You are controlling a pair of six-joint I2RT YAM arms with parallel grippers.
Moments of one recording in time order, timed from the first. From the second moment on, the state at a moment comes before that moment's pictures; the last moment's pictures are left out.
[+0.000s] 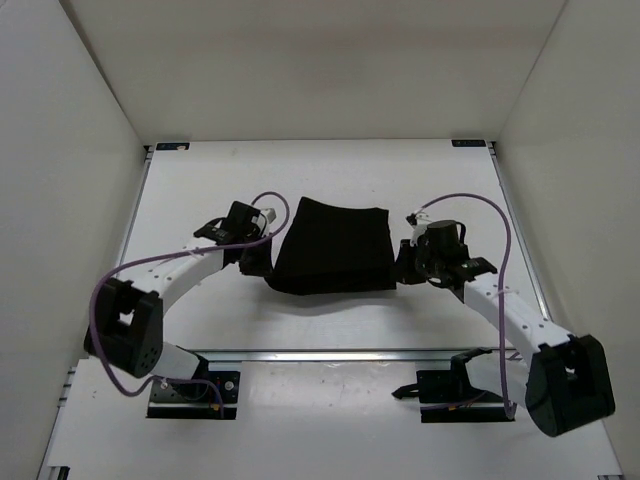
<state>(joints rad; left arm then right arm) -0.42 1.45 0.91 -0.54 0.20 -0.31 0.31 1.14 0.64 -0.32 -0.31 0.22</state>
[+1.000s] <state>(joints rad) -0.28 1.72 1.90 -0.46 0.15 -0.20 0.19 1.51 1.57 -0.21 -0.32 0.05</state>
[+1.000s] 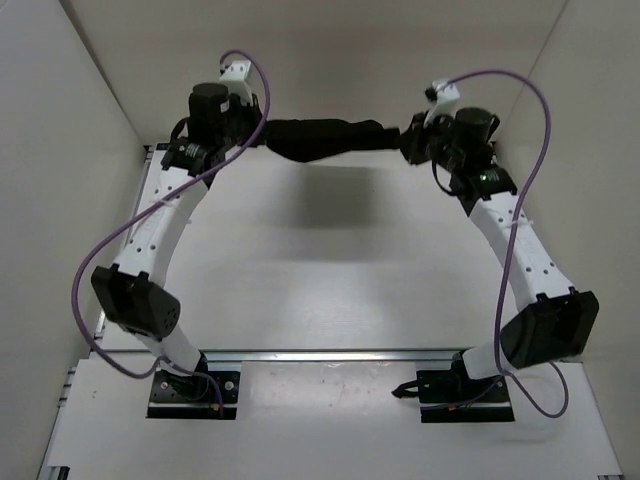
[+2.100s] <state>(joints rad) -0.30 1.85 1.24 -0.47 0.32 -0.36 0.14 1.57 0.80 -0.13 -0.55 0.33</state>
